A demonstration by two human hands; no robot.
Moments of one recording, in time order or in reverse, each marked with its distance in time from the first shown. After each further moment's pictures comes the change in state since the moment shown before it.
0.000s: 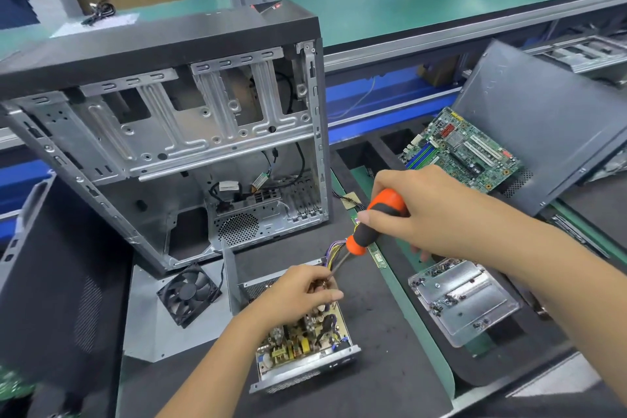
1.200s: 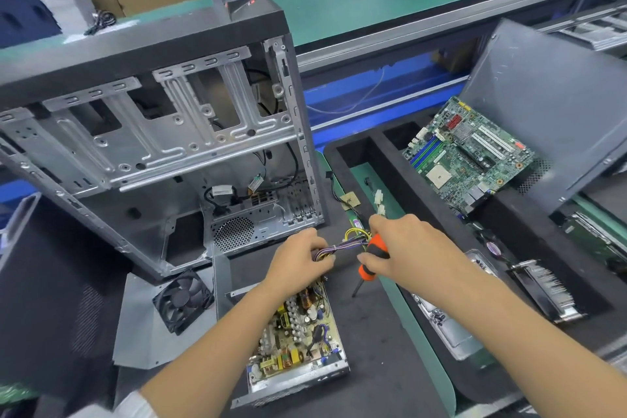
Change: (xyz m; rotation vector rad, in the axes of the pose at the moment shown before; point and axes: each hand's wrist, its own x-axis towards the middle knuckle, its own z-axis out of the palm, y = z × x) left_hand 0.068 -0.002 0.000 0.315 0.329 -0.063; right_hand 0.016 0.055 0.071 -0.156 -0.049 0.105
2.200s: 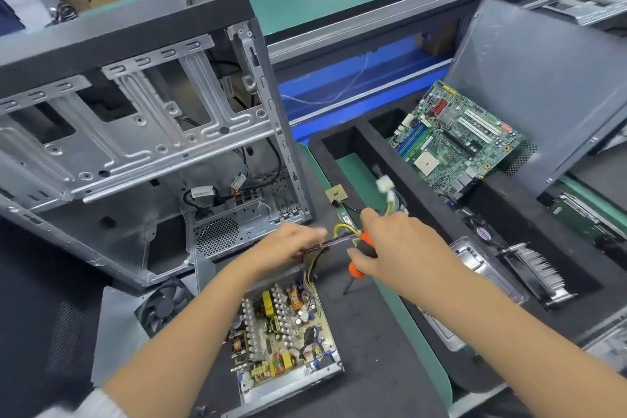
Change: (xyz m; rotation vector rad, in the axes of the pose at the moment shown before) left_hand 0.022 -0.006 -0.019 -0.636 -0.417 -0.147; right_hand 0.004 0.004 0.013 -0.051 0.078 -0.004
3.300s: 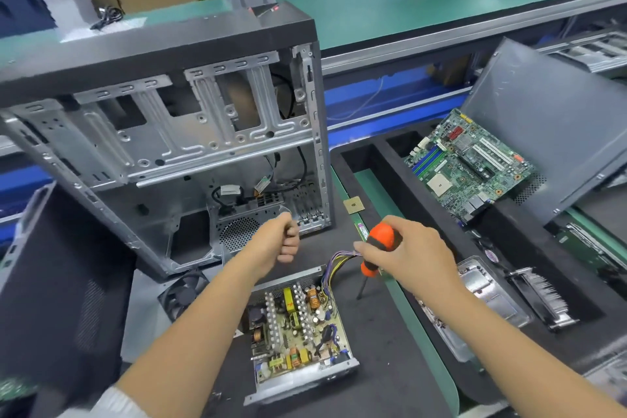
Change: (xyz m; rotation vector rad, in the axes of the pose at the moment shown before) left_hand -0.024 -0.006 -0.034 -0.550 0.239 -0.200; right_hand 0.000 -0.013 0.017 0.472 0.216 0.240
